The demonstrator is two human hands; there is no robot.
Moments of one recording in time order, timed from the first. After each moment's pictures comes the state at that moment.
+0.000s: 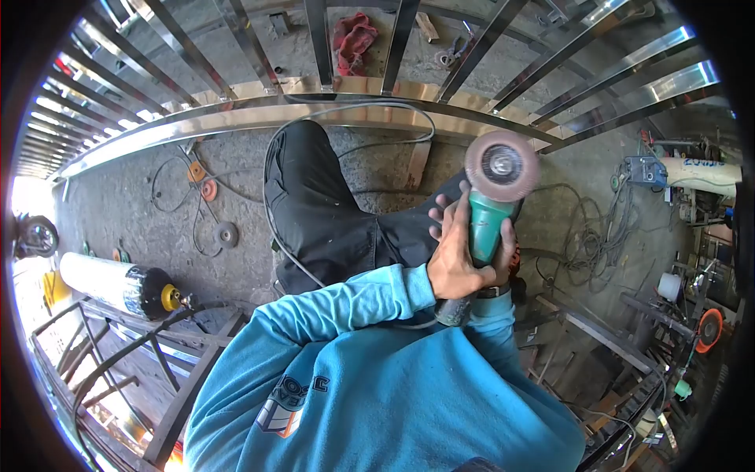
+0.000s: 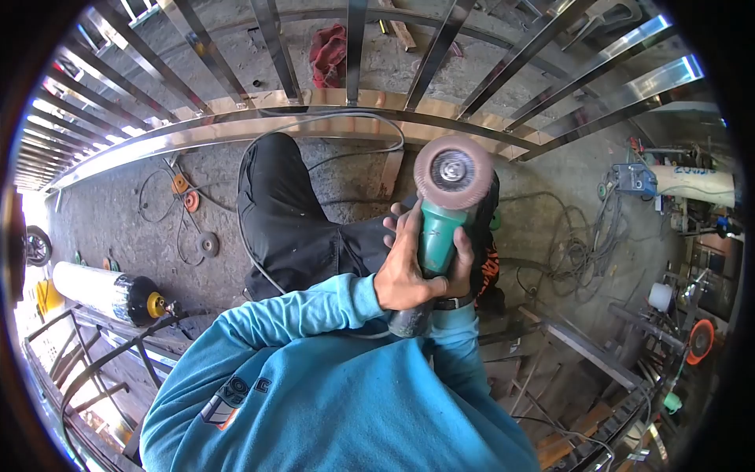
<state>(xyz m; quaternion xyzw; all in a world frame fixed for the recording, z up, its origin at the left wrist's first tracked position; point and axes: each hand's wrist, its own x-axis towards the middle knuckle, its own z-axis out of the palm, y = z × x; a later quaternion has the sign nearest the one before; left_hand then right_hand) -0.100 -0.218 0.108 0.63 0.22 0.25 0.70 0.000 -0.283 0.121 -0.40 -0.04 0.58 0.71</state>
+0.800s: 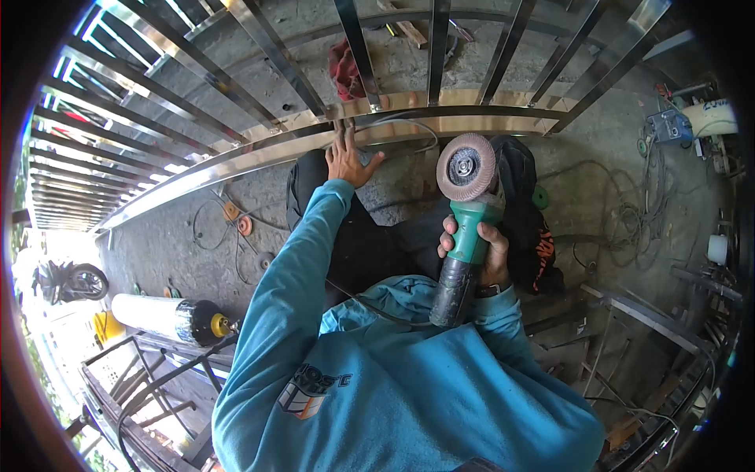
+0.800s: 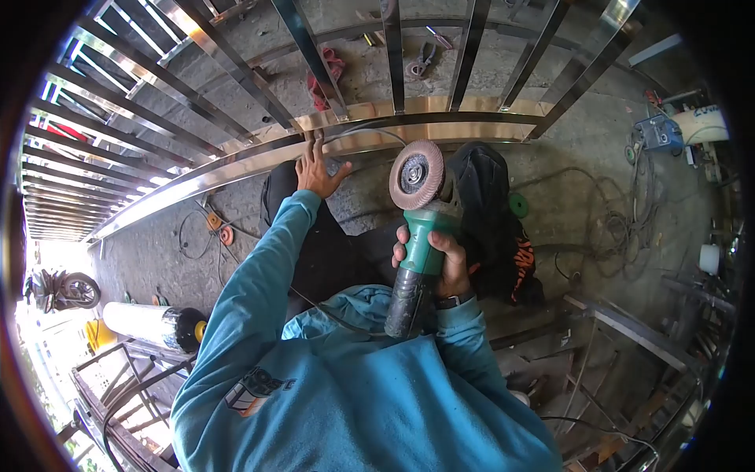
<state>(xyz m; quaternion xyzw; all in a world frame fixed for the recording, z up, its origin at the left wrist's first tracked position) -0.122 0.011 -0.093 0.88 0.41 0.06 0.22 -0.004 -0.294 0.072 -0.17 -0.01 0.63 0.76</state>
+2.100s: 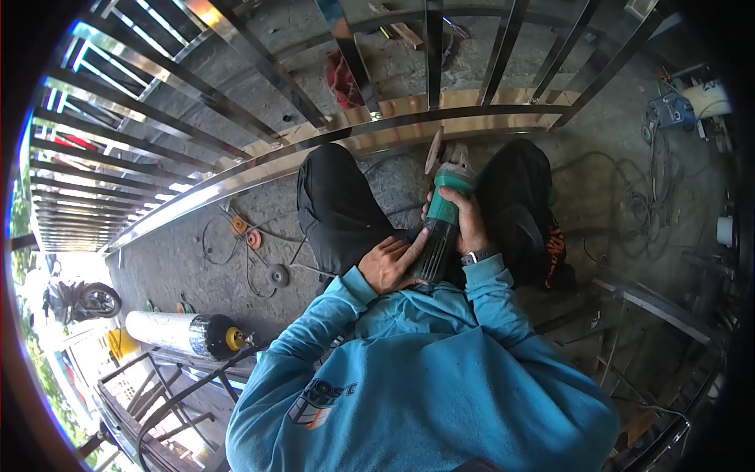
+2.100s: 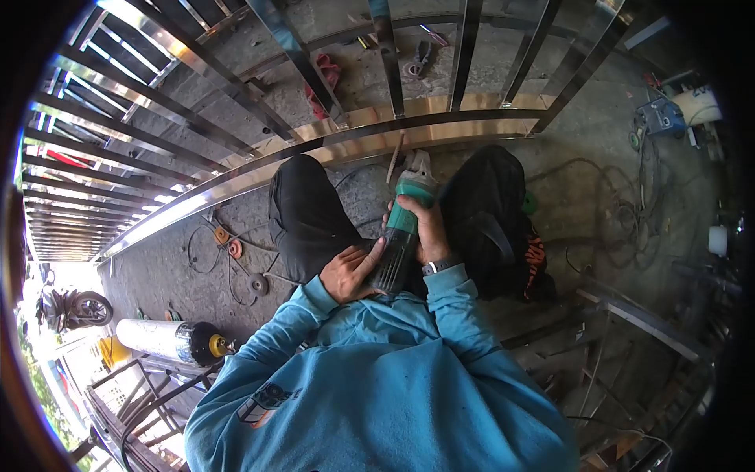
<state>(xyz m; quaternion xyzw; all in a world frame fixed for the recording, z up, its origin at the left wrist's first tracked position) -0.199 -0.126 0.016 0.95 -0.03 0.10 0.31 0.001 -0.225 0.025 -0.43 0.04 0.52 0.74</state>
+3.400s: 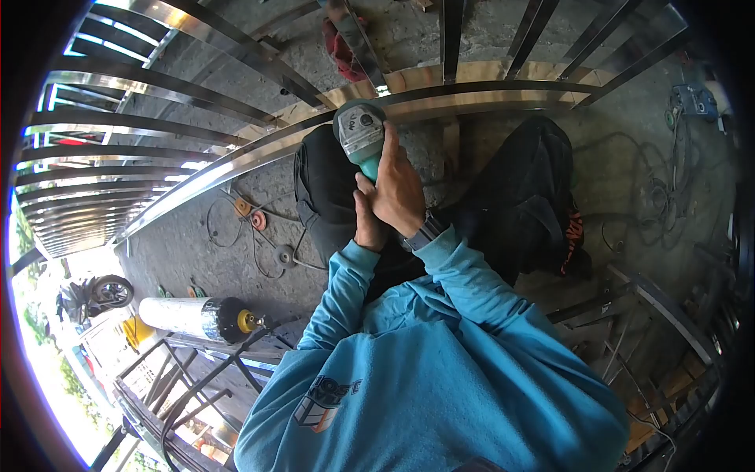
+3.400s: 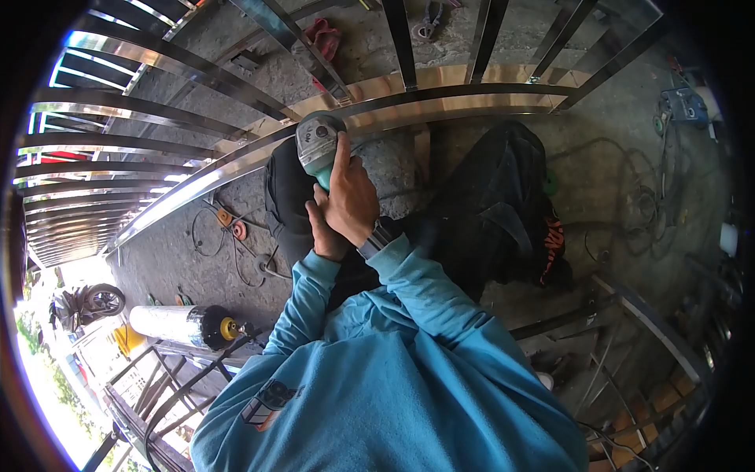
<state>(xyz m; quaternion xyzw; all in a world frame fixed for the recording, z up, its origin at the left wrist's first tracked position) -0.172 -0.102 -0.028 0.33 0.31 0.26 0.85 -0.066 -0.109 0.030 -0.79 -0.37 0.24 0.42</state>
